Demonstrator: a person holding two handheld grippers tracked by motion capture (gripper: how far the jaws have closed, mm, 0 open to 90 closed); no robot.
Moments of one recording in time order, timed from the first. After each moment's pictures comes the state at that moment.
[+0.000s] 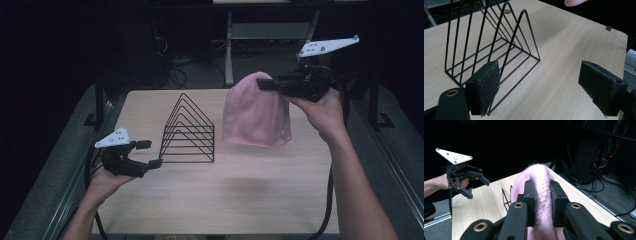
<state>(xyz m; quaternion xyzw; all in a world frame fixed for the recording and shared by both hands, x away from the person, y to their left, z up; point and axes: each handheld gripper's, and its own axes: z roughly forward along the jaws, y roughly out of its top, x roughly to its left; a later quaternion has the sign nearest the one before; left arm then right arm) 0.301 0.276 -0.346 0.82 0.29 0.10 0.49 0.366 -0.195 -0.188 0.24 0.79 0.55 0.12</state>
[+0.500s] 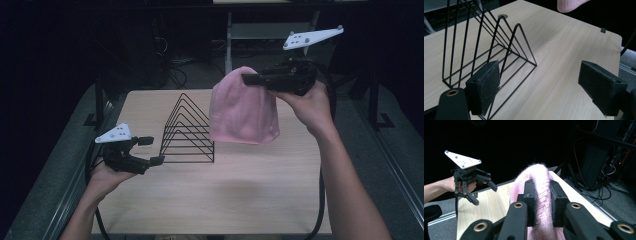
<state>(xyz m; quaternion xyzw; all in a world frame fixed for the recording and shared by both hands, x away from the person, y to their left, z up) 0.305 0.270 -0.333 0.82 0.27 0.10 0.49 0.368 -0.164 -0.172 0.22 0.79 0.56 0.11</state>
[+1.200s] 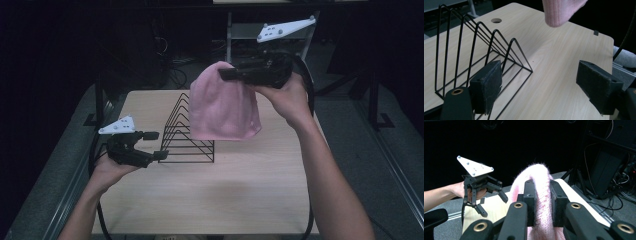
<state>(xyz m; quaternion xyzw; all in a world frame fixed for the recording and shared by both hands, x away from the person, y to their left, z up) 0.318 0.261 -0.321 0.83 0.25 0.08 0.50 0.377 -0.120 -0.159 0.18 0.80 0.57 0.09</state>
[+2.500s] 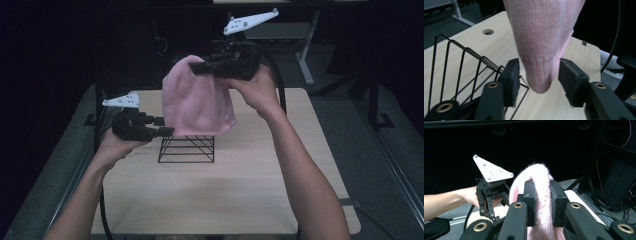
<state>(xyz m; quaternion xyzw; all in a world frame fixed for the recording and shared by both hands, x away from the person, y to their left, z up) 0.361 0.250 -0.289 0.83 0.23 0.04 0.51 0.398 -0.065 -0.155 0.15 0.79 0.58 0.07</state>
